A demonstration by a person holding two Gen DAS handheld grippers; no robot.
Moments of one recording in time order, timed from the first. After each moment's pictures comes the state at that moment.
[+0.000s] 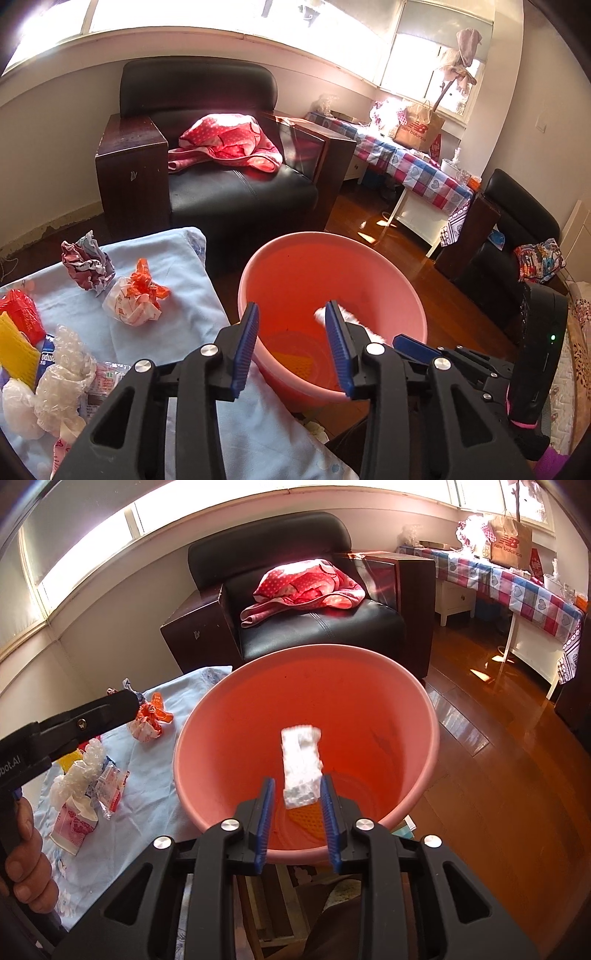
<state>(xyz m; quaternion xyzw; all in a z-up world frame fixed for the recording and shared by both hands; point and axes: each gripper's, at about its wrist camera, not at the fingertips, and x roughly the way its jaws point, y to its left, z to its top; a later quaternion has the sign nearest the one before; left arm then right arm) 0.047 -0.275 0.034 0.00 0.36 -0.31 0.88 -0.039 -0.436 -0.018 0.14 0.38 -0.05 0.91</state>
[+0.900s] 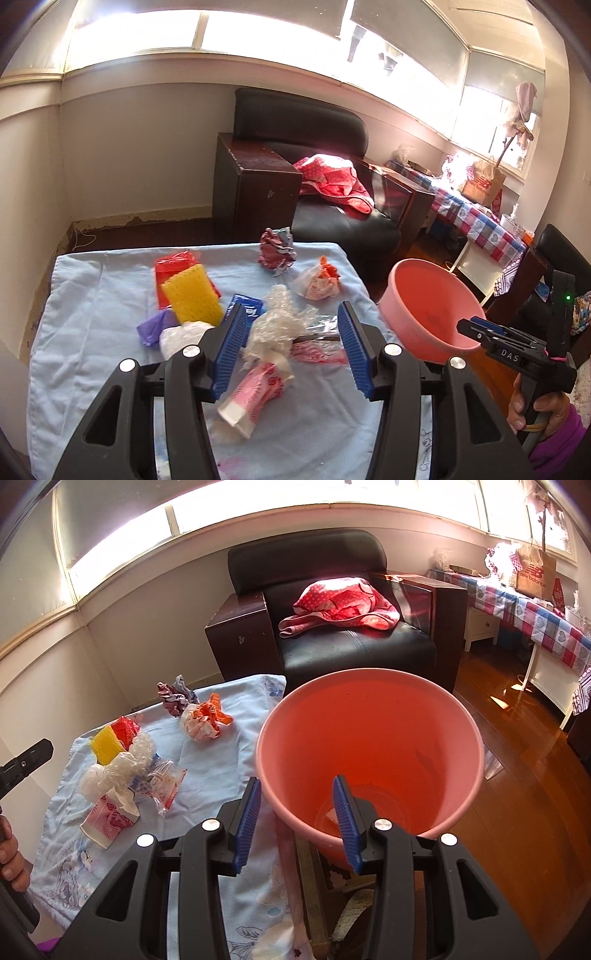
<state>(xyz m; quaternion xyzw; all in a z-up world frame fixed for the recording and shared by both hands) -0.014 -0.067 0.056 -0.05 0.31 -0.16 0.94 -0.046 -0.373 0.011 0.11 0.36 0.00 0.93</state>
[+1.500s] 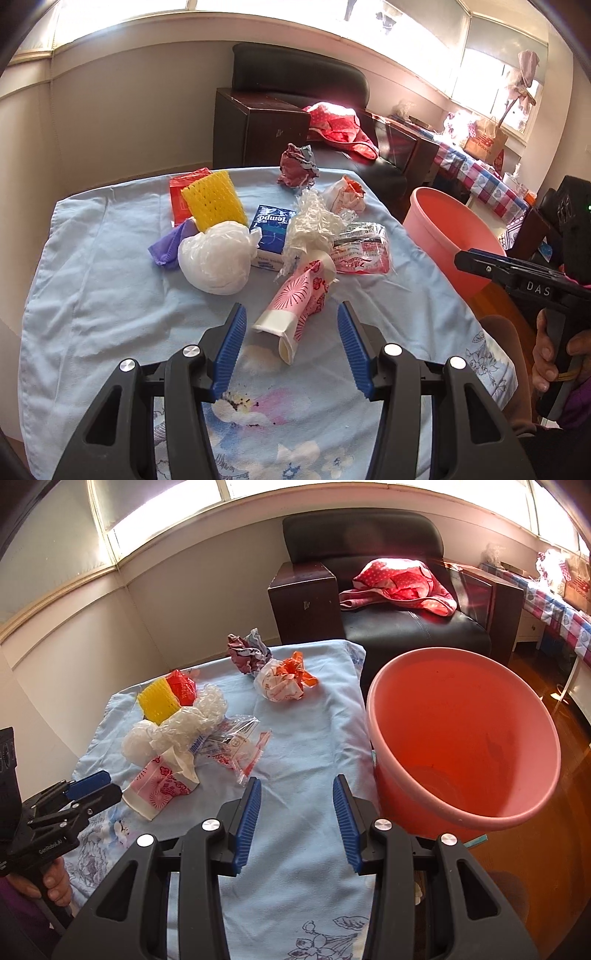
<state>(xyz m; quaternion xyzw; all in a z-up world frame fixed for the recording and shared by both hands) -0.027 -0.050 -0.010 -0.01 0.39 -0.18 0.90 -0.039 -0.296 0.003 0.08 0.40 0.08 0.91</state>
